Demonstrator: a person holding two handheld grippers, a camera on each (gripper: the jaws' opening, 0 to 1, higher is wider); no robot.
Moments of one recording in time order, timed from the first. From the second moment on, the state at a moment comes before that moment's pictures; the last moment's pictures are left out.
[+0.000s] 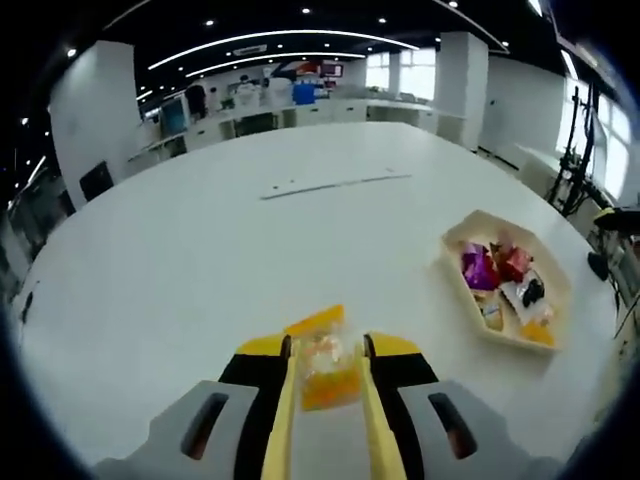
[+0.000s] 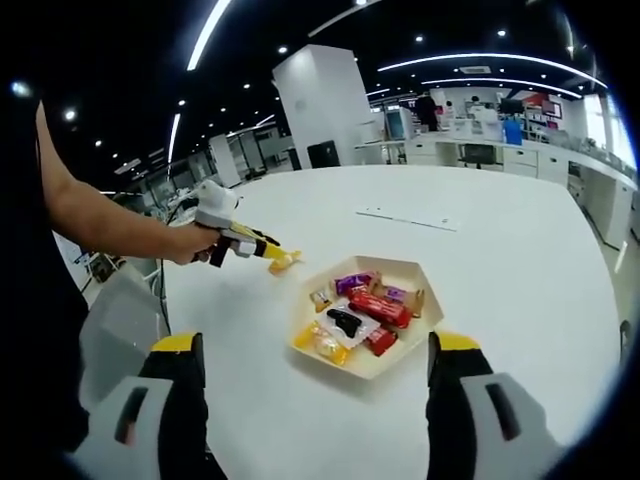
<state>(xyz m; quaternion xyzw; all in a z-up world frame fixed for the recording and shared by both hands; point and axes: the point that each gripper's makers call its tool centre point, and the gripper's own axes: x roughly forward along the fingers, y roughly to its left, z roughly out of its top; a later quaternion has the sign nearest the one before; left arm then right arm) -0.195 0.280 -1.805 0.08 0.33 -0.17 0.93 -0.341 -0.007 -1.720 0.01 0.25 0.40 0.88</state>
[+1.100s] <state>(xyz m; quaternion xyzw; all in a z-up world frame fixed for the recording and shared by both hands) -0.197 0.287 -1.812 0.03 0.34 -0.14 0.93 -0.359 -0.056 -1.759 0.01 0.23 0.31 0.92</state>
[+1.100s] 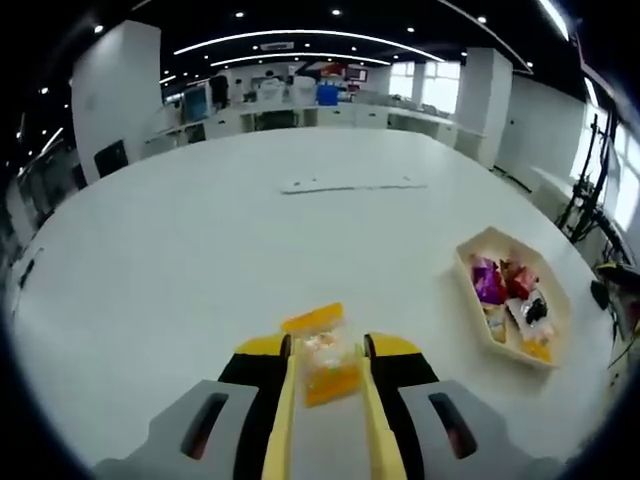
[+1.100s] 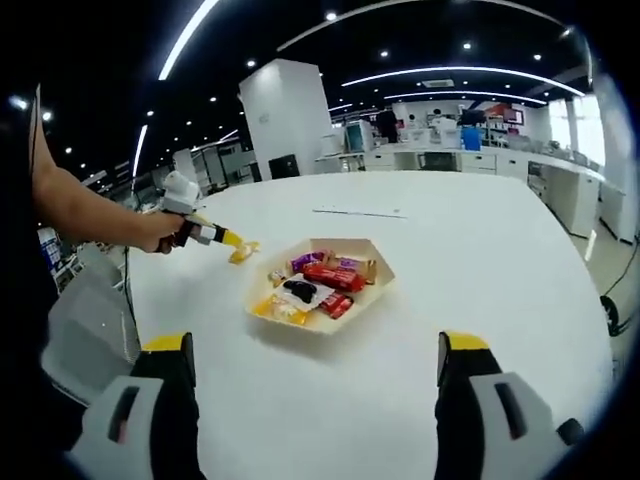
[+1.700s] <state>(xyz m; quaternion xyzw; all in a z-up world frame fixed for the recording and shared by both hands) -0.200 0.278 -1.813 0.09 0.36 -0.19 0.91 -0.362 -0.052 -1.757 0.02 0.23 0.31 0.92</state>
